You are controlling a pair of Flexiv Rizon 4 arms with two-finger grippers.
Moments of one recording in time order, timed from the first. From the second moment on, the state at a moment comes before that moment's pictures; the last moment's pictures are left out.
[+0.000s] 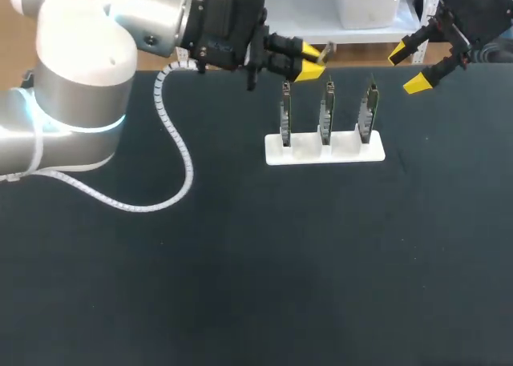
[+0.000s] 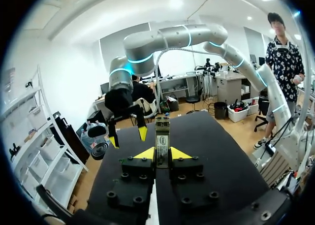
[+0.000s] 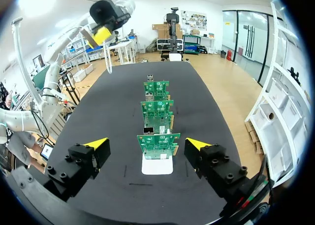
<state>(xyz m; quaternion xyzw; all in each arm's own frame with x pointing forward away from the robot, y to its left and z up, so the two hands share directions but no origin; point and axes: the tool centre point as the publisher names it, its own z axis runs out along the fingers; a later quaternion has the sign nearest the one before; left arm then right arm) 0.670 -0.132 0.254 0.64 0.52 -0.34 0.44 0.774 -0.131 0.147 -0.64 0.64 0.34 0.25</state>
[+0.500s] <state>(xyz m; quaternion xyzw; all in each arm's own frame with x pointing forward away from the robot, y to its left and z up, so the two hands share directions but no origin) 0.681 -0.190 0.255 0.60 0.53 -0.35 0.49 0.774 -0.131 0.147 -0.64 0.64 0.34 0.25</state>
